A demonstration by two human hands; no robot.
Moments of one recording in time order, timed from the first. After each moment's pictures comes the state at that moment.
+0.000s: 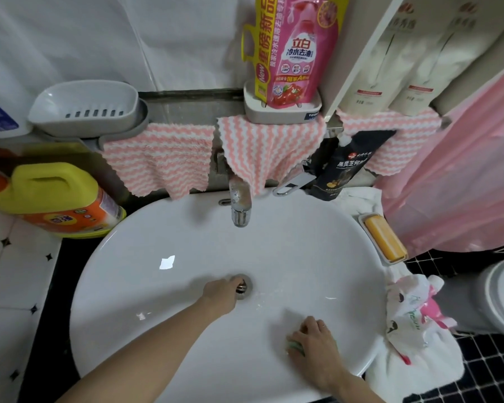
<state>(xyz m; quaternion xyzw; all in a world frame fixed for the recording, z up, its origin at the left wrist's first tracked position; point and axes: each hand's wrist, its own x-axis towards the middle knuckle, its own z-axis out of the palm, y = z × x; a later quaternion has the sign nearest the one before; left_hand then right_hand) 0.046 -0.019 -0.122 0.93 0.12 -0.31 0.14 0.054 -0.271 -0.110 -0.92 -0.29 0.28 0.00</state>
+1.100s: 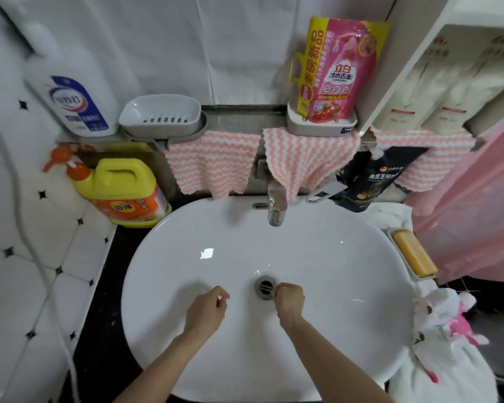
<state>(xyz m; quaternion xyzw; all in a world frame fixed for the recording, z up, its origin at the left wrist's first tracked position) -0.052 0.008 -0.085 0.85 0.37 -0.10 0.37 0.076 -0.122 -0.102 -0.80 0.21 0.32 0.47</state>
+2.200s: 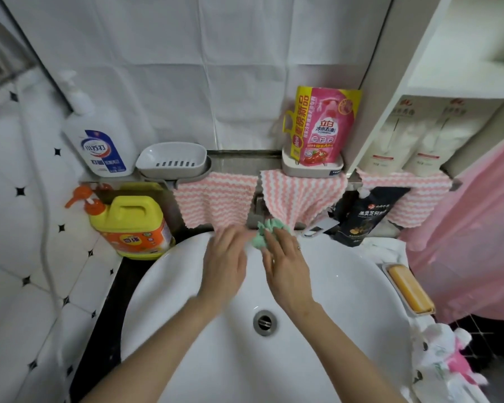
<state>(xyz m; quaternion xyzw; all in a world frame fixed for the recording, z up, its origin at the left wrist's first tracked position) 0.042 0.023 0.043 0.92 0.11 0.33 0.19 0.123 -0.093 0.021 -0.86 -0.37 -0.15 0.32</state>
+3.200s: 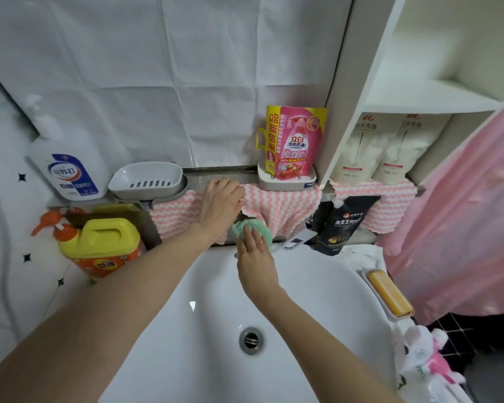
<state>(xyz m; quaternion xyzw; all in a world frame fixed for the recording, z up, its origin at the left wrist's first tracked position) 0.174 0.094 0.085 0.95 0.01 0.30 -0.06 0.148 -0.053 0.029 -0.91 -0.40 -0.01 0.07</state>
